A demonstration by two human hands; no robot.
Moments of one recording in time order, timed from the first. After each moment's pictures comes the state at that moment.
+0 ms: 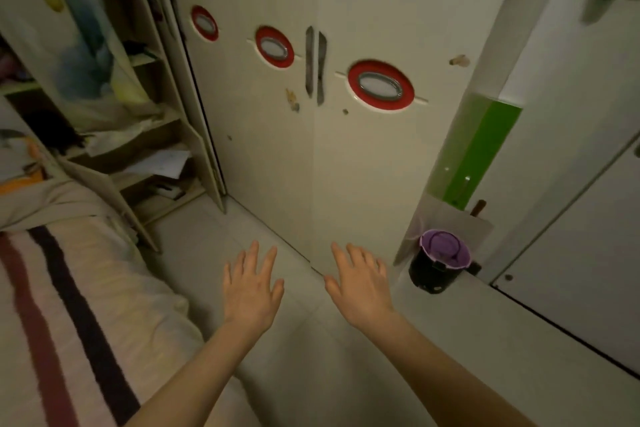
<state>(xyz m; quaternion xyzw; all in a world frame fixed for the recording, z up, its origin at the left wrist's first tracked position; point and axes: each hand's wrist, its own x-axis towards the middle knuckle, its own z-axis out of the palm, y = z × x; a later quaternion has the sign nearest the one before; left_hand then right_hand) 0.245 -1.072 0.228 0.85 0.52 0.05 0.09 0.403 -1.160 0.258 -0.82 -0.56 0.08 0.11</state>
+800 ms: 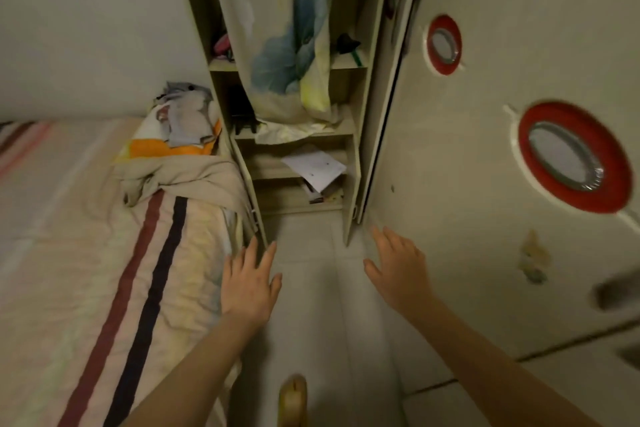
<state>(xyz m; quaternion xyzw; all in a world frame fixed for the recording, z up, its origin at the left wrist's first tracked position) 0.209 -0.624 0.198 0.63 0.77 0.03 0.08 0.441 -0.563 0.233 -0.60 -0.78 0.10 0.10</state>
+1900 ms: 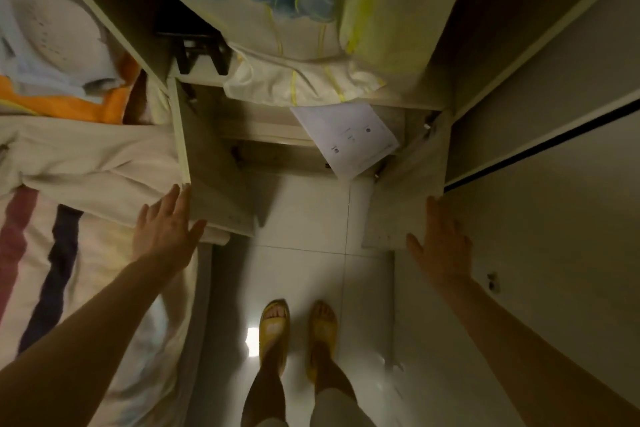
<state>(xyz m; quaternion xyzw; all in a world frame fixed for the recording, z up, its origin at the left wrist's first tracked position) -0.026 -0.155 -0.041 0.48 0.85 -0.06 0.20 0.347 -0.024 -0.037 -0.66 -0.72 0.19 -0.08</state>
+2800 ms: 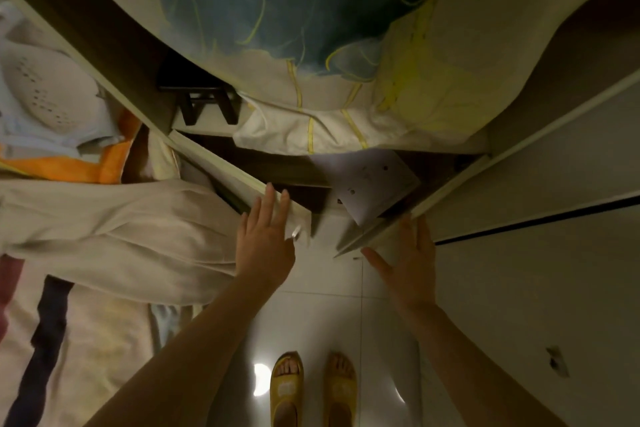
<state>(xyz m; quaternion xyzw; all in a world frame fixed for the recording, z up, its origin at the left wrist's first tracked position) 0.027 -0.034 -0.071 0.55 0.80 0.06 0.21 0.233 0.012 -0.081 -0.67 -0.68 0.28 0.07</state>
